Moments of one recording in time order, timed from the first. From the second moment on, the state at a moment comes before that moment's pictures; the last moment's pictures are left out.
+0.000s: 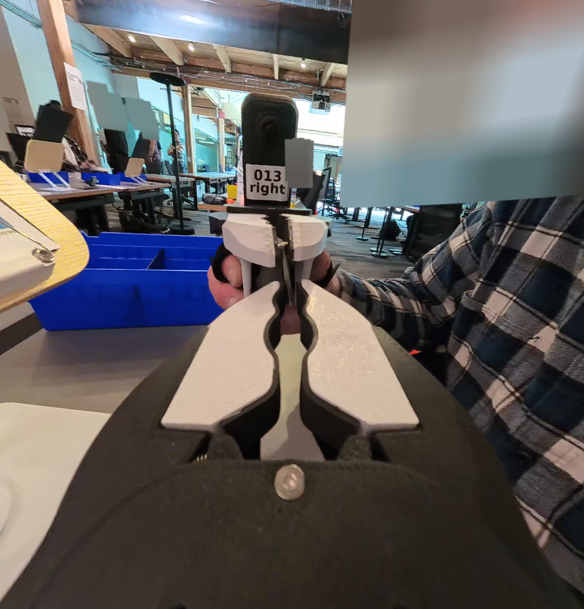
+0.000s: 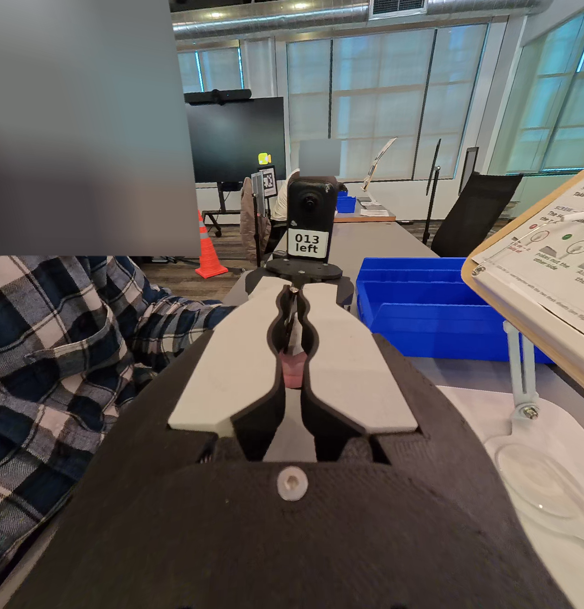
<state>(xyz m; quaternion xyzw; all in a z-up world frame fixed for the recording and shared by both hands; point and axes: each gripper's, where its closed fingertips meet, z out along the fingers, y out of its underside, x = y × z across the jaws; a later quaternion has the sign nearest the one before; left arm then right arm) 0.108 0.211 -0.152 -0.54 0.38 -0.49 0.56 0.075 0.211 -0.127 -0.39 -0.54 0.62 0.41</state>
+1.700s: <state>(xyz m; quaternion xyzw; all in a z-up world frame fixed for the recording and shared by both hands) 0.114 0.220 -0.155 -0.54 0.36 -0.51 0.56 0.087 0.217 -0.124 -0.39 -0.55 0.62 0.41</state>
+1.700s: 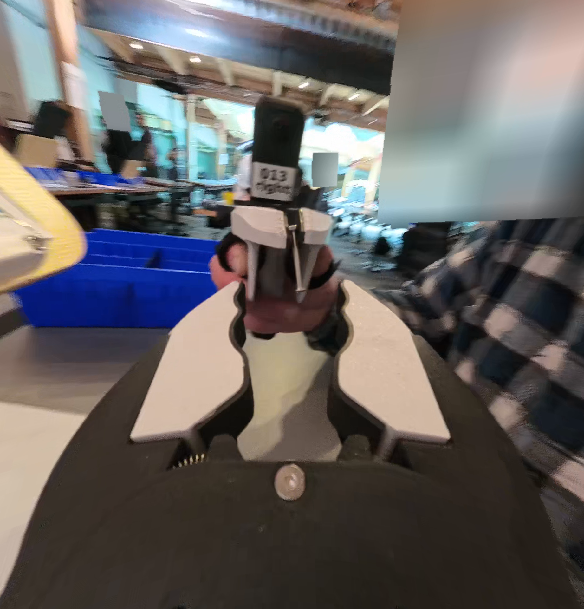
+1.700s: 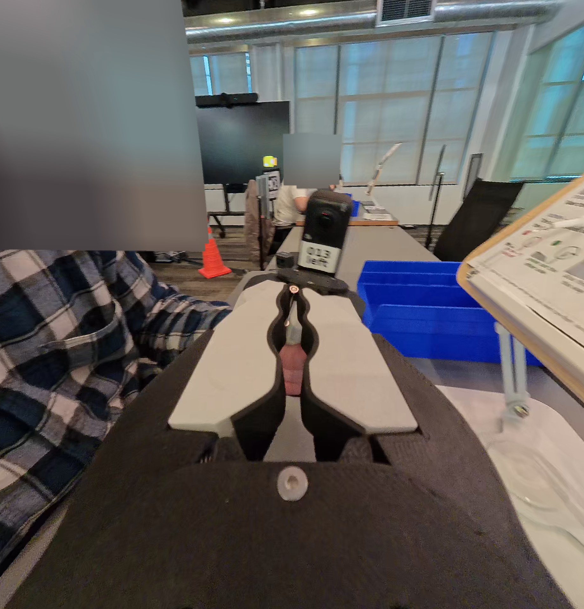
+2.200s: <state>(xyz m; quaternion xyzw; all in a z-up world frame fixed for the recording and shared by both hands) 0.100 0.257 -0.170 -0.62 0.35 -0.23 0.66 0.074 0.241 -0.140 -0.46 -0.51 0.55 0.47</state>
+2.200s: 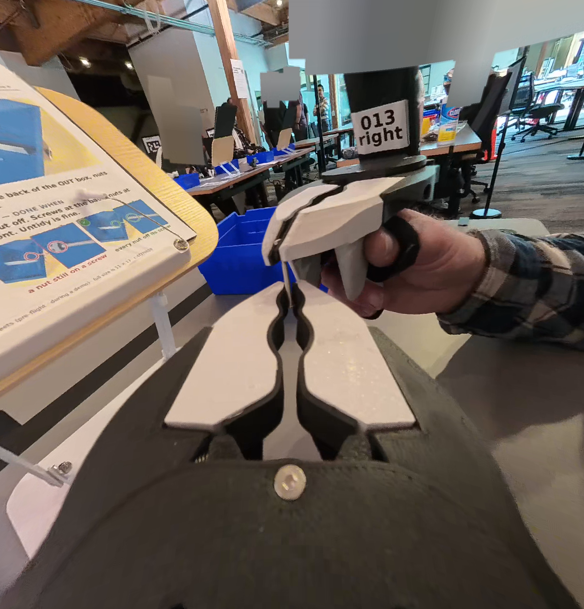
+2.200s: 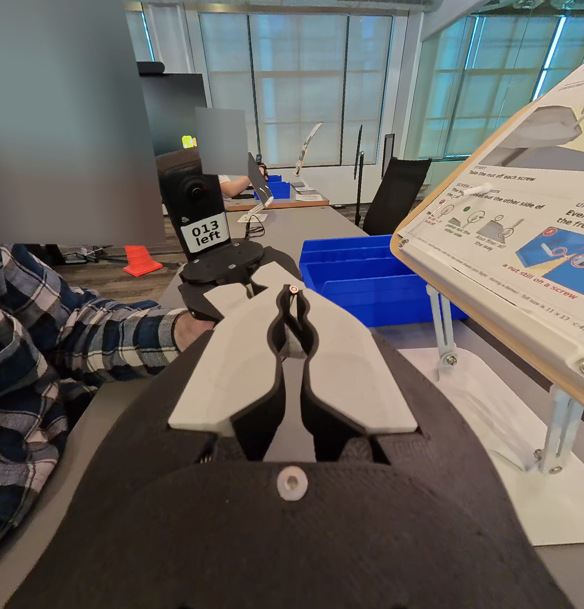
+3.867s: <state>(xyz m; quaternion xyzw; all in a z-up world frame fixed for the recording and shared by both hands) 0.113 0.243 -0.185 -0.64 0.38 -0.16 0.65 0.101 0.230 -0.149 -0.49 -0.45 0.59 0.46</state>
